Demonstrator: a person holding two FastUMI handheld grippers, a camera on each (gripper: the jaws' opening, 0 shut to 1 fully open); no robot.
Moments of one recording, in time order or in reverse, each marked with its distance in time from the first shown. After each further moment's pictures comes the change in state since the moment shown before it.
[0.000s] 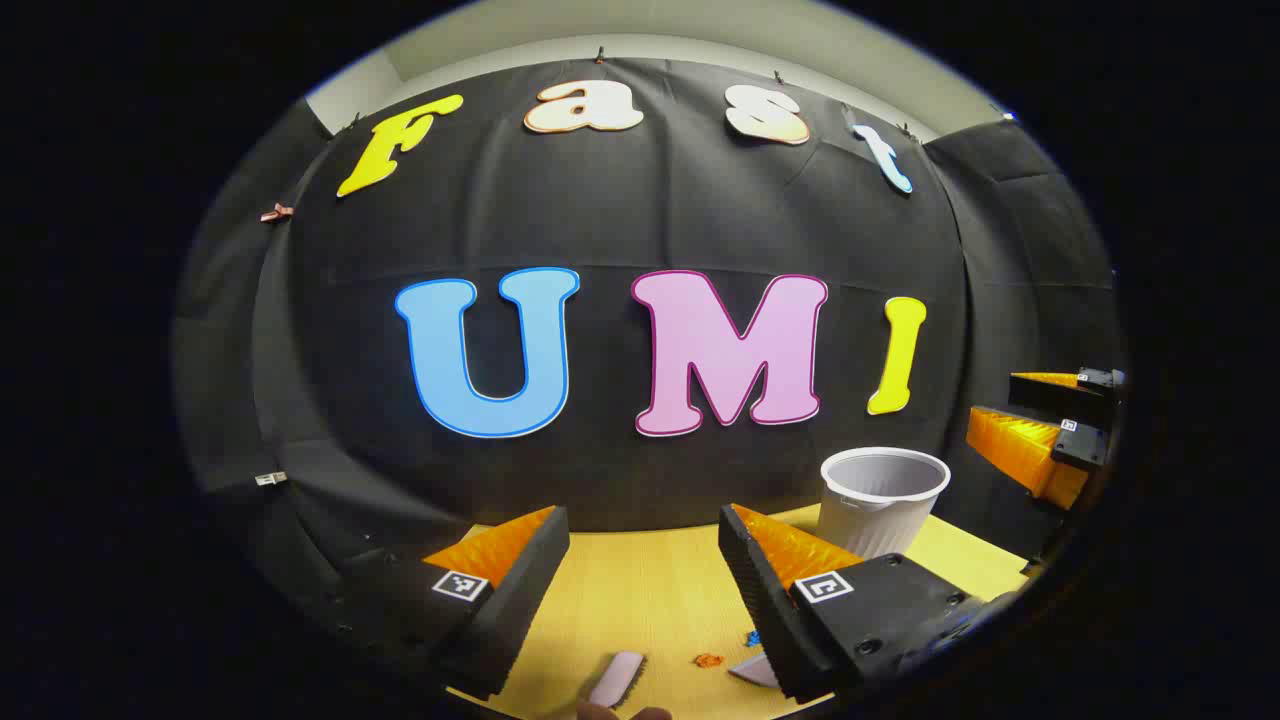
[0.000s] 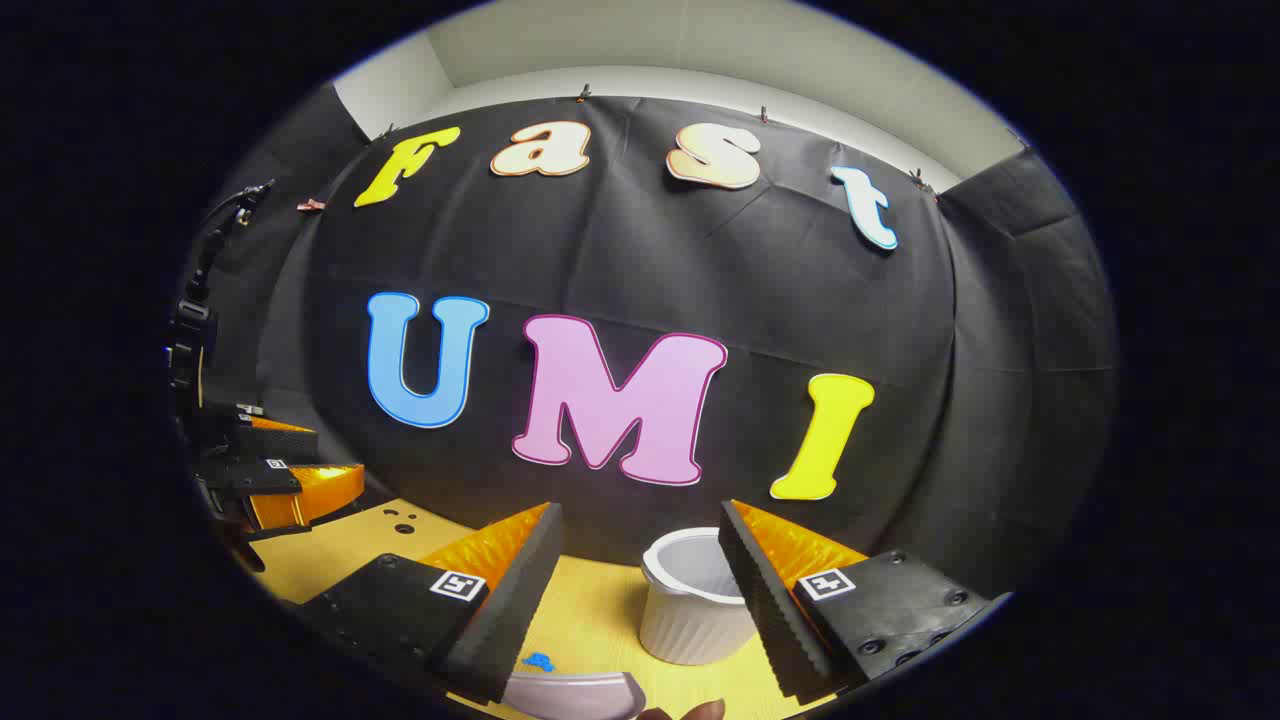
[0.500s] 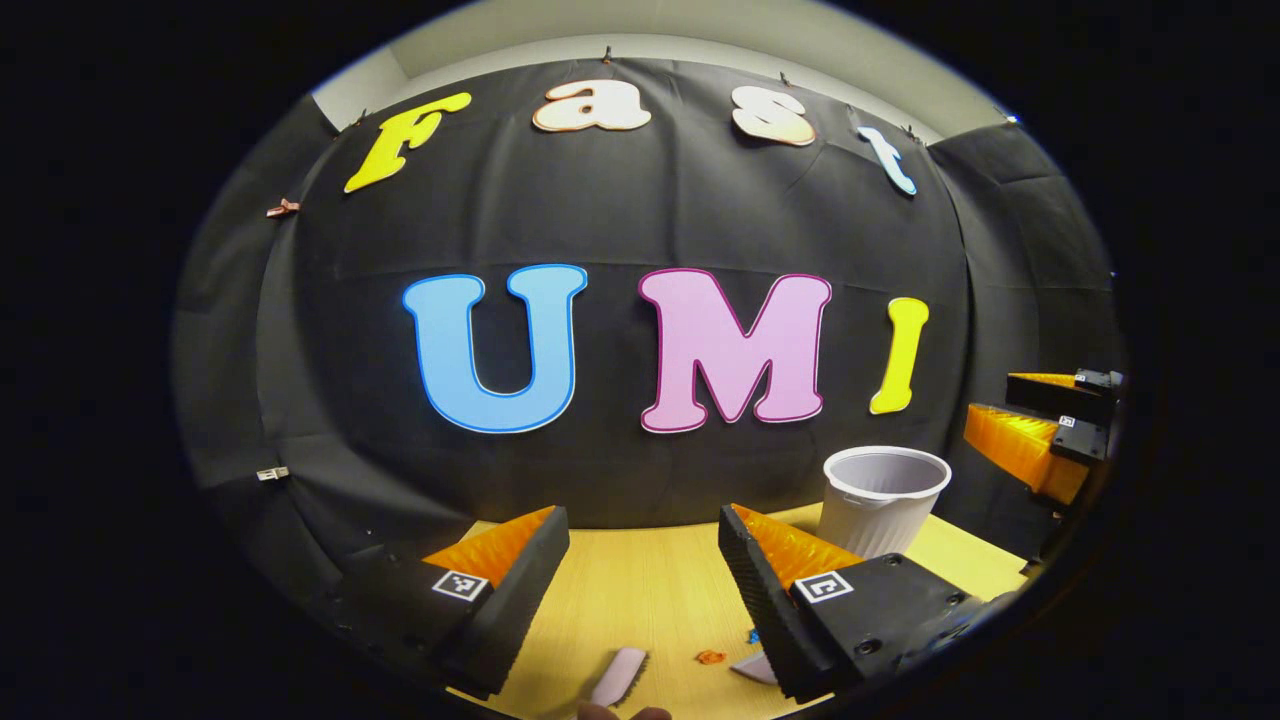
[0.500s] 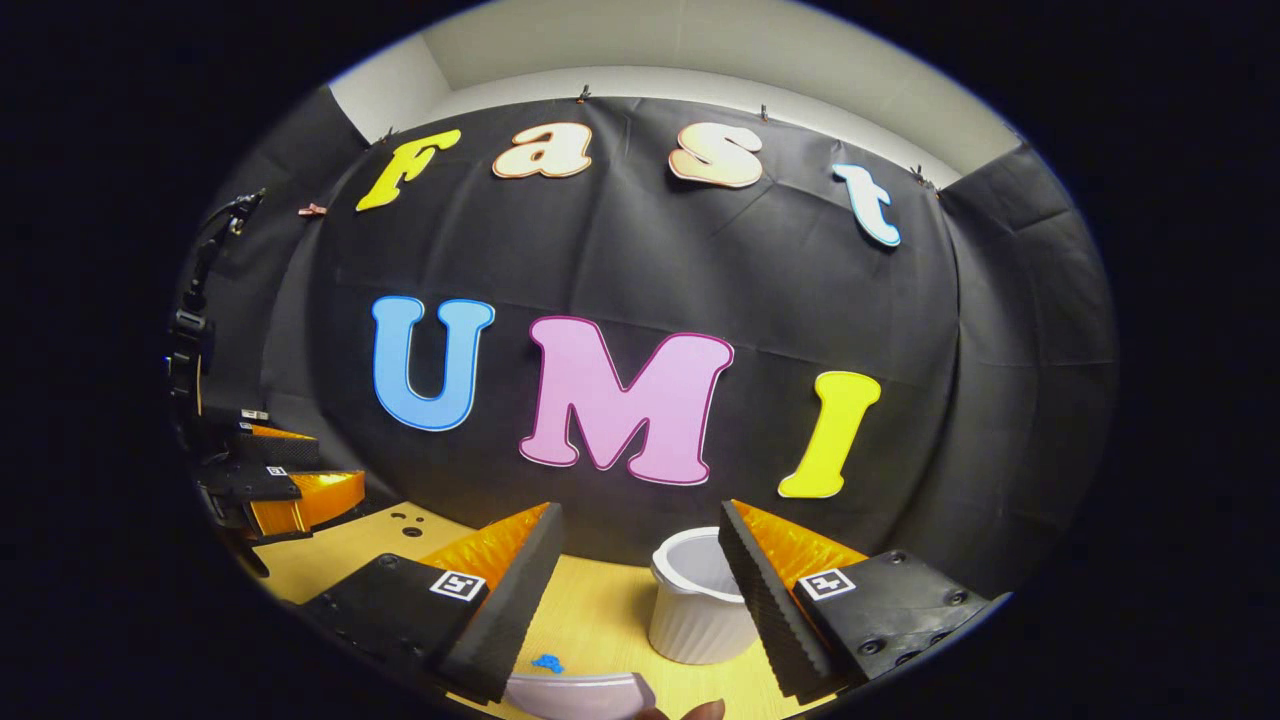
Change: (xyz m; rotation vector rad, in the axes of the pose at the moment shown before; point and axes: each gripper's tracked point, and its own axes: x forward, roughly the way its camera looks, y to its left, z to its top) left arm -0.011 0.011 -0.008 -0.003 -0.007 0.013; right arm -0.002 0.007 -0.002 0.014 -0.001 0.015
